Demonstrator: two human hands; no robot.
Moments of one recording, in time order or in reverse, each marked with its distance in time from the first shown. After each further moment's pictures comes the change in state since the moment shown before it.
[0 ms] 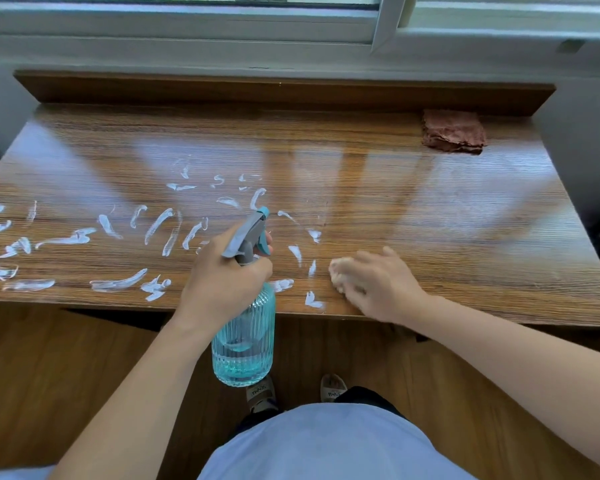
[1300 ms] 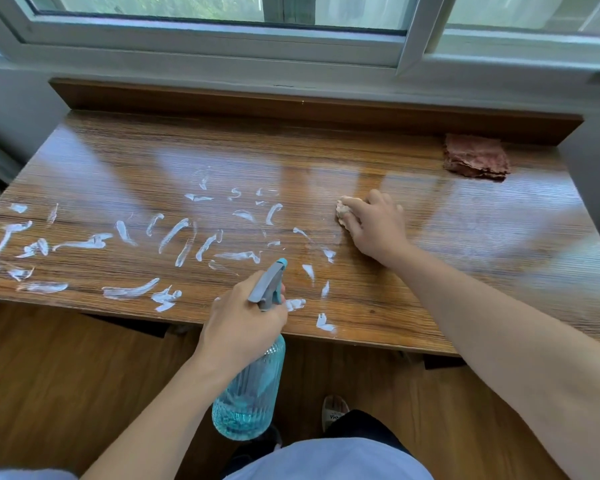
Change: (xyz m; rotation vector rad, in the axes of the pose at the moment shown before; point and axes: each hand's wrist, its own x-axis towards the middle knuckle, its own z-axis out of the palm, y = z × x) left_hand -0.011 -0.023 0.014 0.182 -0.056 -0.127; right_hand 0.135 0.039 -0.002 0.000 0.155 0.331
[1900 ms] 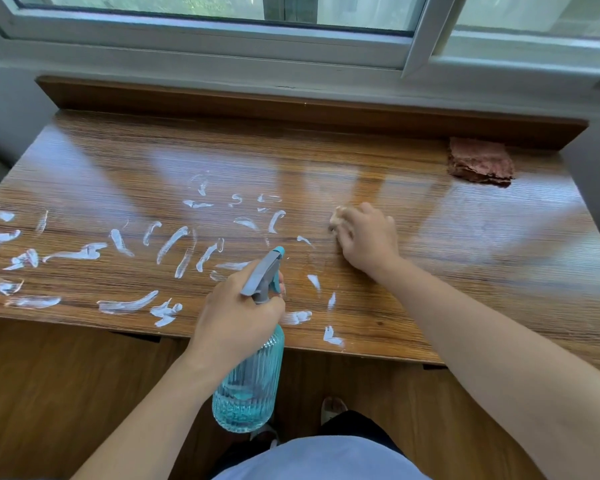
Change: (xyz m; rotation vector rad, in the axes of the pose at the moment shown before) left_hand 0.021 0.006 -0.026 -0.077 -0.006 0.028; right_hand -0.004 -0.031 0.005 0.032 -0.044 0.060
